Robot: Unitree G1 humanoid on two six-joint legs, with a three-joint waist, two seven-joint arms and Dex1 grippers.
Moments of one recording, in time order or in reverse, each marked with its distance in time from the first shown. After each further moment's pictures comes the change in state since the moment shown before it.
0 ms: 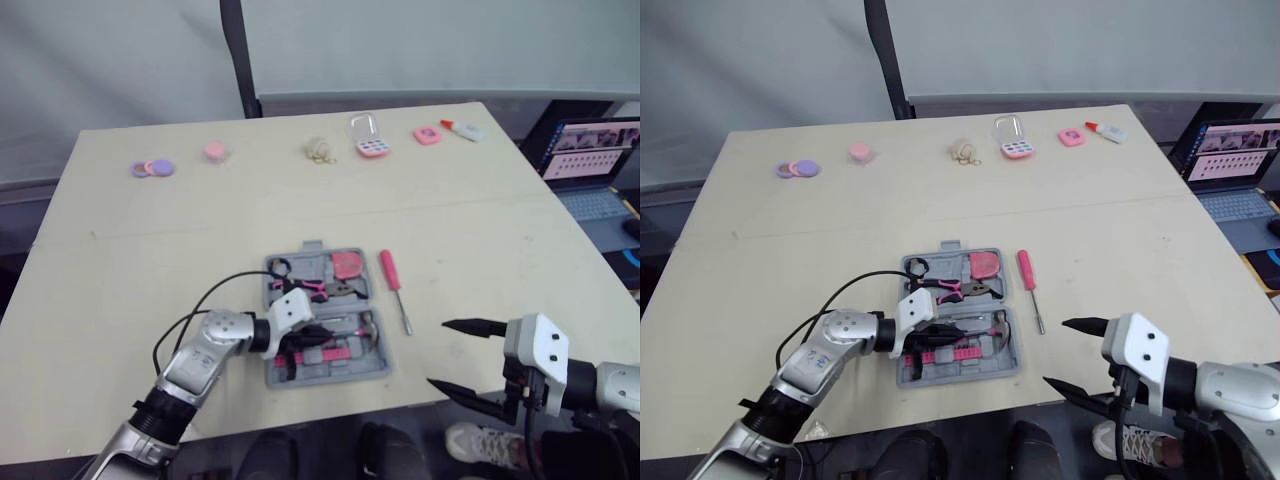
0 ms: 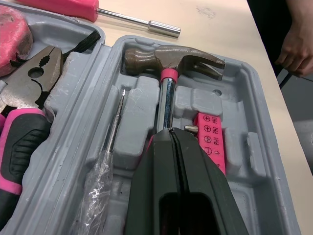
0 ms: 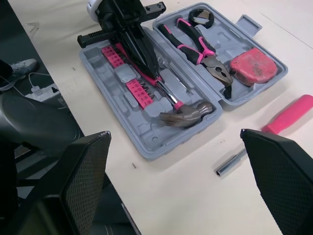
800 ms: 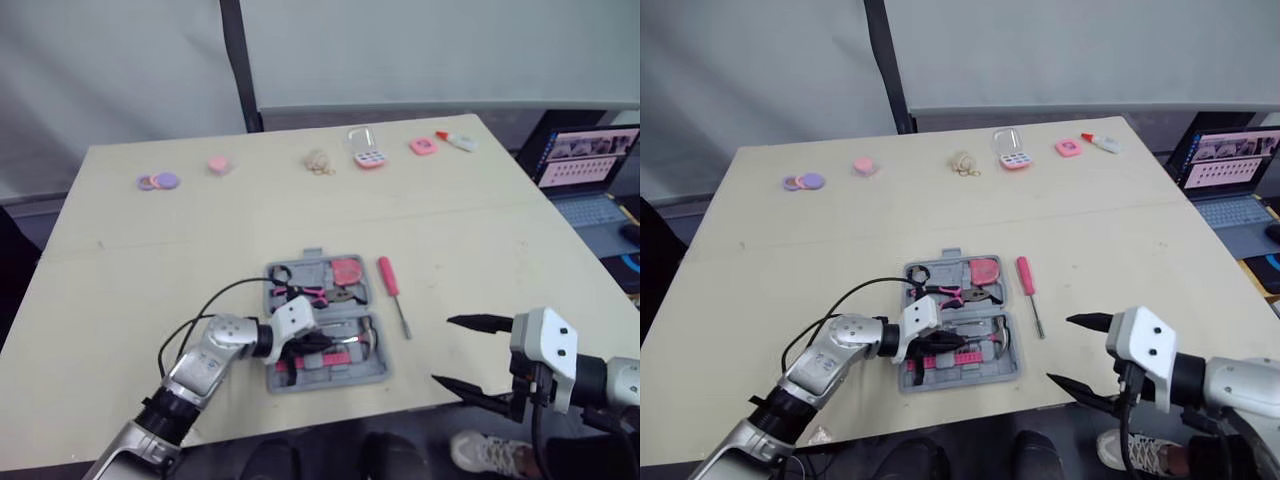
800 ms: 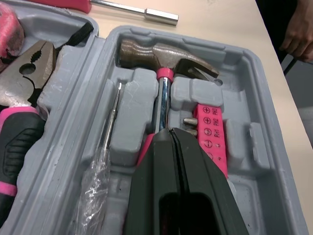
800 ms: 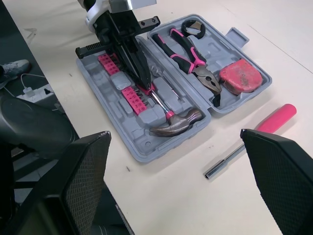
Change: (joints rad) left arm -0.003 -0.003 -0.046 0.072 0.026 -0.044 0.007; right arm -0.016 -0.029 -0.040 -0.033 0.034 0.055 -0.001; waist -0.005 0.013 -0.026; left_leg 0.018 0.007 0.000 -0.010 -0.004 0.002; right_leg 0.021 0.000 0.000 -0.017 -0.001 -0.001
